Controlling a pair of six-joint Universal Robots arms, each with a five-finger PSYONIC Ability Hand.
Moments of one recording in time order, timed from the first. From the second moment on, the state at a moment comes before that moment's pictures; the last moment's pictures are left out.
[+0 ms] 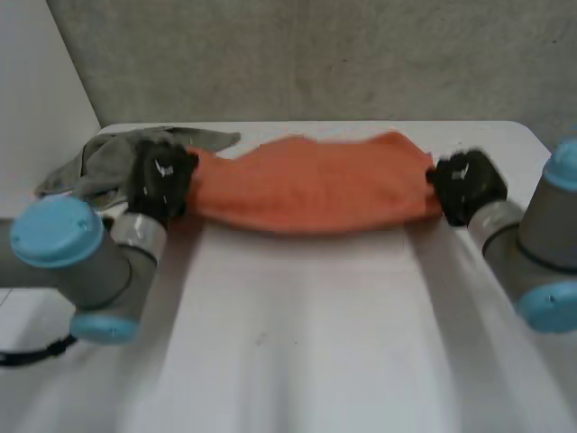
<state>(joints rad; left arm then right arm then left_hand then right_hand) 4.35 -2.11 -1.64 3.84 -1.55 3.72 1.85 -1.08 1.48 -0.22 1.49 2.47 0.74 0.76 0.77 0.76 0.59 0.99 1.18 1.18 1.19 0.98</state>
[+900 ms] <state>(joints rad) 4.63 -1.93 -1.79 3.32 -1.24 3.57 1.74 -1.17 1.72 -0.22 1.38 2.56 0.45 0.44 0.44 0.44 0.27 0.99 1.18 1.18 1.19 0.98</state>
